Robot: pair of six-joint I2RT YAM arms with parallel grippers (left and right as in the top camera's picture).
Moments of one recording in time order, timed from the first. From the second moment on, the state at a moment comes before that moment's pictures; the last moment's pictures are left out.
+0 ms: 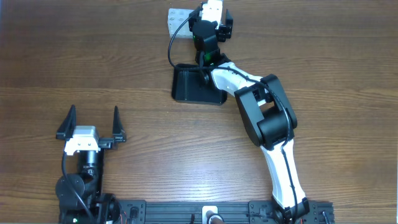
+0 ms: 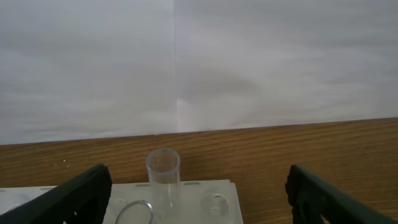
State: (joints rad) left arm -0.06 0.01 0.13 0.02 -0.06 0.06; right arm 0.47 2.36 1.57 0.59 0.60 0.10
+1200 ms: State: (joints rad) left arm -0.06 0.01 0.13 0.02 -0.06 0.06; right arm 0.47 2.36 1.57 0.55 0.60 0.10
